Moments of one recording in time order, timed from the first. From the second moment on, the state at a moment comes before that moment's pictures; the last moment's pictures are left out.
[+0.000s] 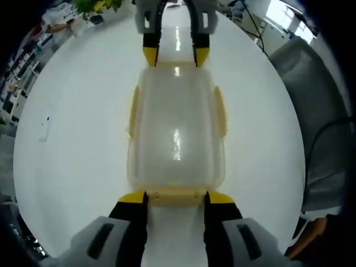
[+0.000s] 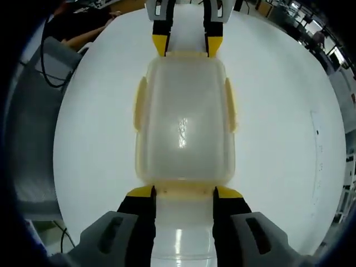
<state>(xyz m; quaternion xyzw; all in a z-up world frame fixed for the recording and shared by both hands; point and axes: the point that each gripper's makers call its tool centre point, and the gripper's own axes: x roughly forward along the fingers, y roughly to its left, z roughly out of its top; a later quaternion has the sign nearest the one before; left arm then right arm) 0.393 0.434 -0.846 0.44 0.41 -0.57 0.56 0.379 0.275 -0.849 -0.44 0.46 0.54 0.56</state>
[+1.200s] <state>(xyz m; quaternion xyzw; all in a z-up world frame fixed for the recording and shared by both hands) 0.396 0.430 -0.847 0.42 0.40 -0.57 0.58 0.383 0.269 -0.851 -0.46 0.48 0.52 0.54</state>
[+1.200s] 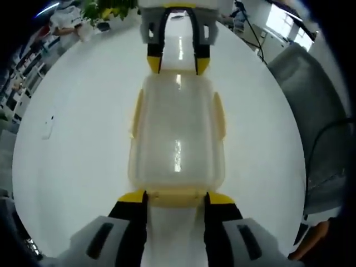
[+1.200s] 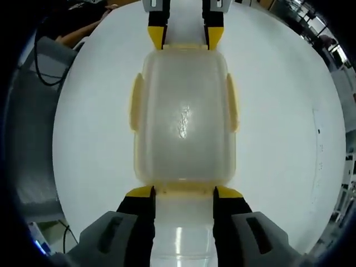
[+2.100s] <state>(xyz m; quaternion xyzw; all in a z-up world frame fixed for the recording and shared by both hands) 0.389 0.427 -0.832 0.44 0.48 -0.53 0.54 0.382 0.267 -0.829 -0.42 0.42 0.57 0.57</state>
